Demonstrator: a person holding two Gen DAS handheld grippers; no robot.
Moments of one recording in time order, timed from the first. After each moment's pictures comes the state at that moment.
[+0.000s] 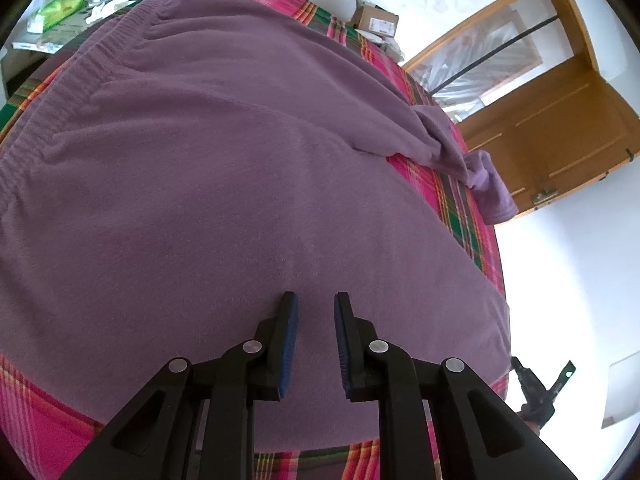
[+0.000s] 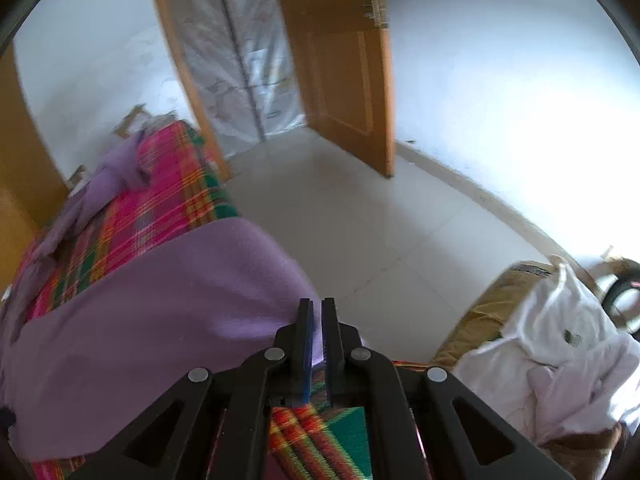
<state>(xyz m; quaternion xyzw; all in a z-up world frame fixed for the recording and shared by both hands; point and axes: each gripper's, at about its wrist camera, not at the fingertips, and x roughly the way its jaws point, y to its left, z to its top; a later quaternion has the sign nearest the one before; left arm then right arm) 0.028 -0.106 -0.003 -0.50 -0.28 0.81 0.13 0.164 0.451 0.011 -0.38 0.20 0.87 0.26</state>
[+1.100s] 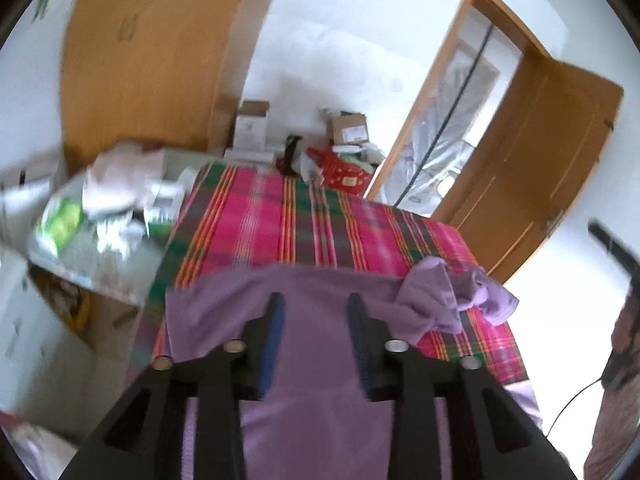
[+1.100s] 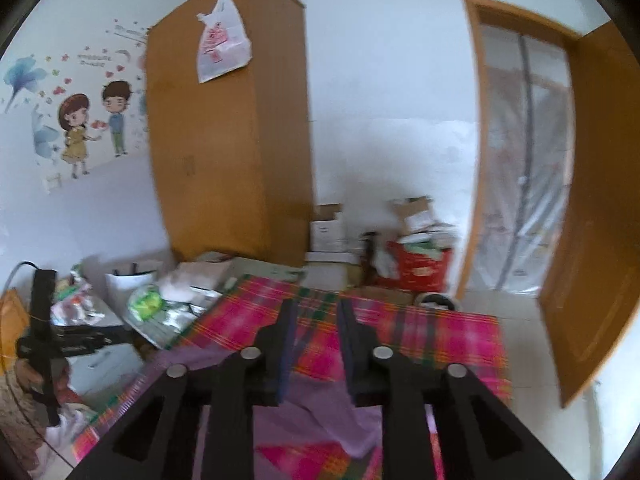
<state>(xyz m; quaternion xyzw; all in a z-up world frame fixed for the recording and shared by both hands) -0.069 -0.175 0.188 -0.34 -0.14 0.92 0.09 -0.104 0.160 0.275 -0.25 -0.03 0.95 -0.19</state>
